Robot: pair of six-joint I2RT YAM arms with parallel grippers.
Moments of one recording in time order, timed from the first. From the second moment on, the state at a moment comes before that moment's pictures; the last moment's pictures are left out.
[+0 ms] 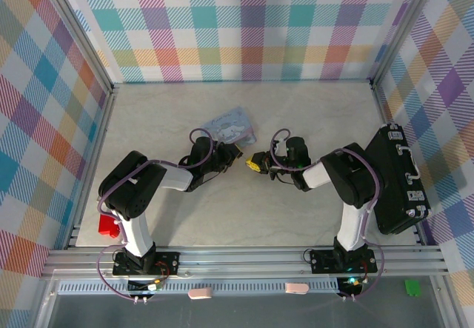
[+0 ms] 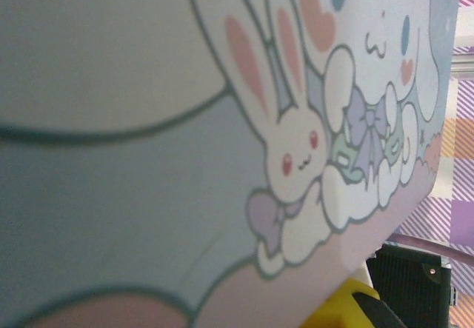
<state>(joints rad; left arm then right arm) -0.57 1.82 0.72 0.68 0.27 -1.33 0.46 1.89 0.65 0.86 -0.76 1.44</state>
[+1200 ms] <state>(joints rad) -0.57 1.82 0.73 0.67 0.30 -1.35 0.45 2.00 0.57 1.20 -0.74 1.60</state>
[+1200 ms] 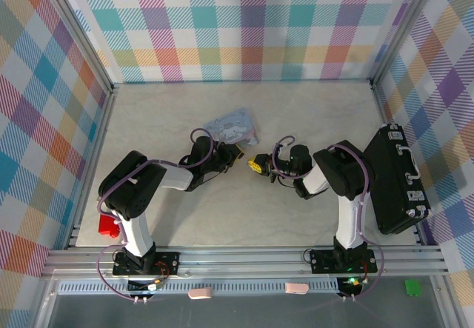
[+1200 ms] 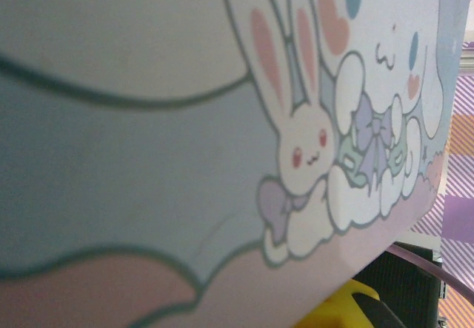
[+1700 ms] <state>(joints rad) -0.57 1.82 0.74 0.64 0.34 -1.33 0.49 1.95 0.50 1.21 -0.64 1.60</state>
